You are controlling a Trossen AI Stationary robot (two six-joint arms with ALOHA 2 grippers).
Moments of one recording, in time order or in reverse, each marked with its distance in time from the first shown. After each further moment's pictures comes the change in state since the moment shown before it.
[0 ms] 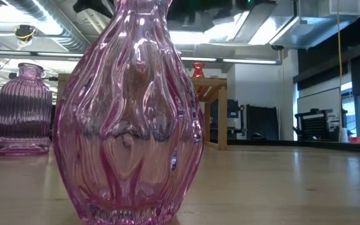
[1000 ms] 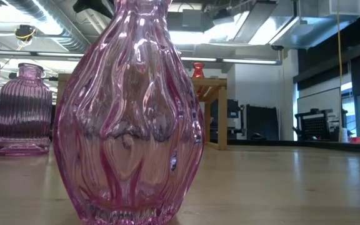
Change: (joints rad) left arm 0.000 0.000 0.000 0.000 0.000 0.000; right arm 0.900 -0.539 -0.099 -1.825 -0.283 1.357
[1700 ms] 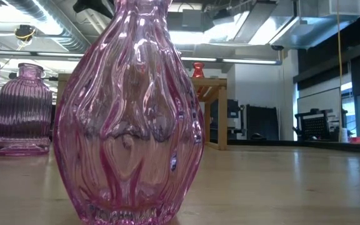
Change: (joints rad) left arm 0.000 0.000 0.000 0.000 0.000 0.000; right arm 0.330 0.076 -0.536 0.517 0.147 0.536
